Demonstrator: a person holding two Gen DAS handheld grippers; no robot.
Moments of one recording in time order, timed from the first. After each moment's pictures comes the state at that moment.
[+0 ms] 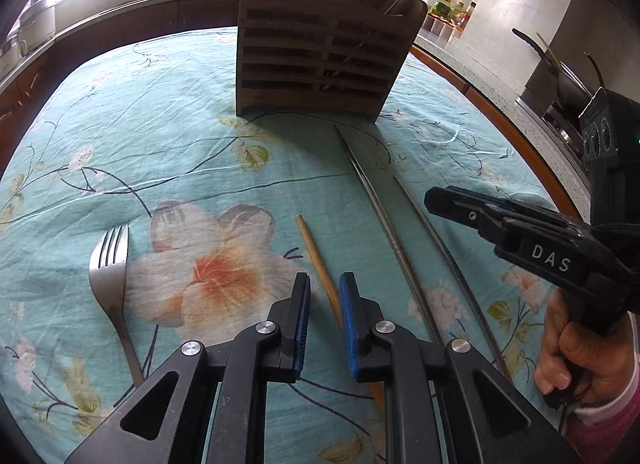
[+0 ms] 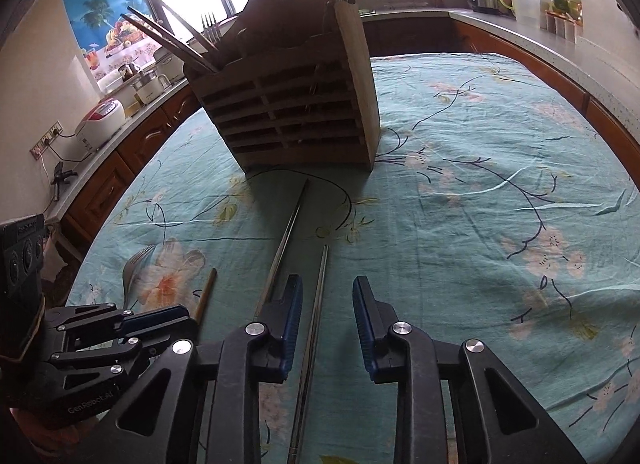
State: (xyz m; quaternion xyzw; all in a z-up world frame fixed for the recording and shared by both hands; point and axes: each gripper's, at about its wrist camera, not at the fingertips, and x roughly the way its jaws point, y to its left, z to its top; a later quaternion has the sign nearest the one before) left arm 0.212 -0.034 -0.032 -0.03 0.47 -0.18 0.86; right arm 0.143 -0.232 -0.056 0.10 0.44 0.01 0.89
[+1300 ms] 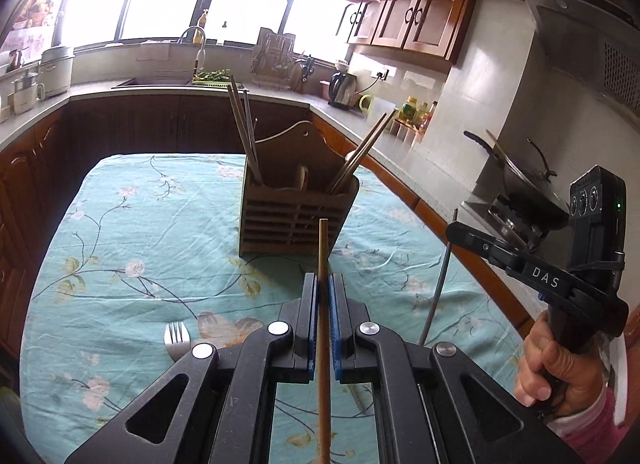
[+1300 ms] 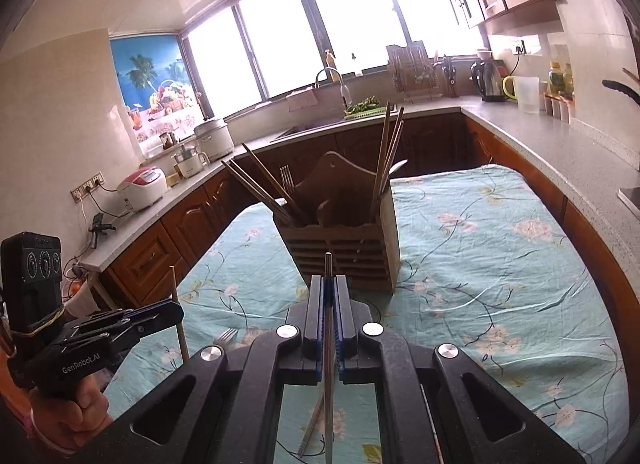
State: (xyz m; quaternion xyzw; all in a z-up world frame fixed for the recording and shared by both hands) left arm 0.122 0.027 0.088 -0.09 0.30 -0.21 0.93; right arm 0.085 -0.231 0.081 0.11 0.28 0.04 0.95
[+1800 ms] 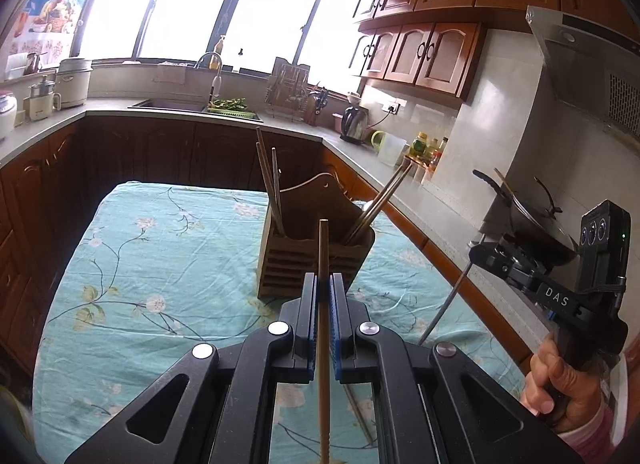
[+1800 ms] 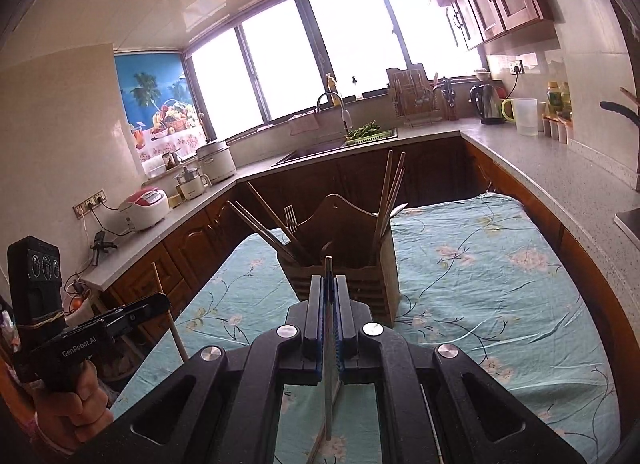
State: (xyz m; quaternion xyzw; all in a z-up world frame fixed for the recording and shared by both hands) left arm 0.124 0.048 0.108 -0.11 0.26 -0.19 0.94; right arm 0.091 -0.234 0.104 0.11 0.24 0.04 0.96
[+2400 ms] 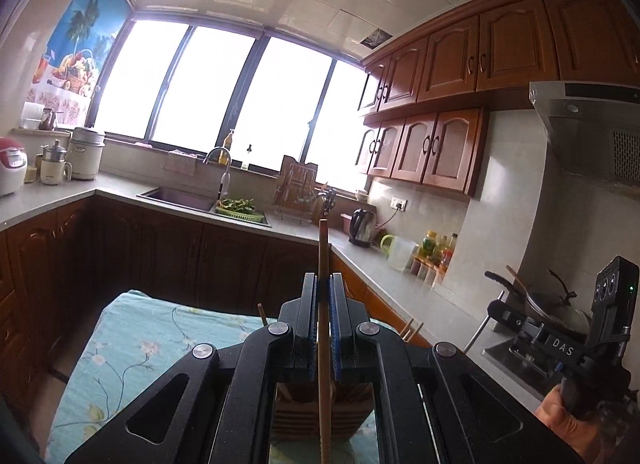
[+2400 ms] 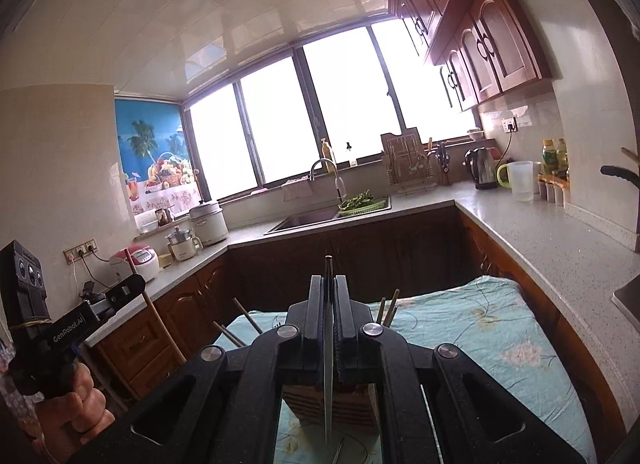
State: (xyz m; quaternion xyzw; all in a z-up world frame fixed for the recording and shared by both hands) left arm 0.174 0.044 0.159 -0.13 0.08 -0.15 0.98; right arm 0.141 -0.252 0.174 0.10 0.13 0.01 0.99
